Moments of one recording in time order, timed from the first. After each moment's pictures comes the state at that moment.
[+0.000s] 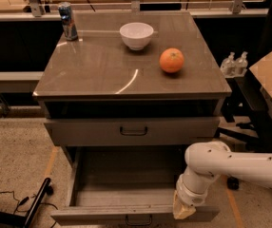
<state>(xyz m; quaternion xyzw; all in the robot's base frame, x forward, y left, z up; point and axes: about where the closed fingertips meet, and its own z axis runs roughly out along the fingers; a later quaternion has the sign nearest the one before) 0.373 -0.147 0.480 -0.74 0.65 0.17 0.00</state>
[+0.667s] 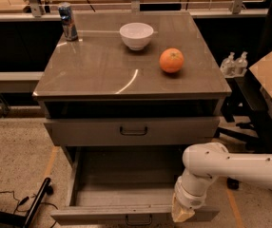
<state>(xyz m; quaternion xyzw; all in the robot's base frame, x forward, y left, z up) 0.361 -0.145 0.483 -0.74 0.65 0.18 -0.01</state>
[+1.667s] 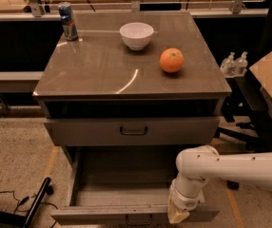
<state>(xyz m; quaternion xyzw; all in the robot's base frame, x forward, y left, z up) 0.365 -0.135 0.453 -0.75 0.64 0.17 -0.02</state>
